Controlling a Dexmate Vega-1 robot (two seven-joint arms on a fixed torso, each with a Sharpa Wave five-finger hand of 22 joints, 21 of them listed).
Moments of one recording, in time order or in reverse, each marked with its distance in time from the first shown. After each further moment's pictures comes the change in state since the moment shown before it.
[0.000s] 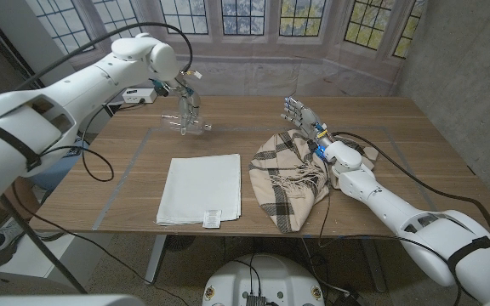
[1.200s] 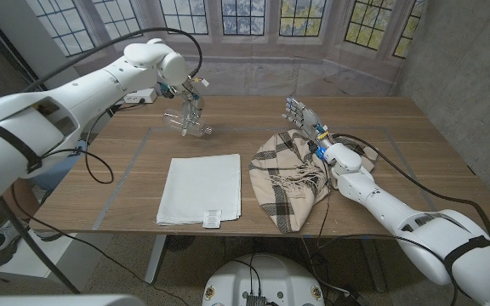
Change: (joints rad) left arm 0.037 0.037 0.037 -0.134 0.123 0.041 0.067; left_hand 0.000 0.000 0.007 -0.007 0.004 0.000 0.000 0.004 -0.004 0.004 0.004 0.006 0.000 0.017 0.005 -0.009 0.008 0.000 0.000 0.000 0.000; right arm -0.008 0.011 0.011 0.023 0.009 0.032 0.003; right_hand 0.005 0.005 -0.004 0.004 0.000 0.003 0.003 0.000 0.000 0.000 0.000 0.005 0.000 0.000 0.000 0.000 0.000 0.000 0.000 0.000 0.000
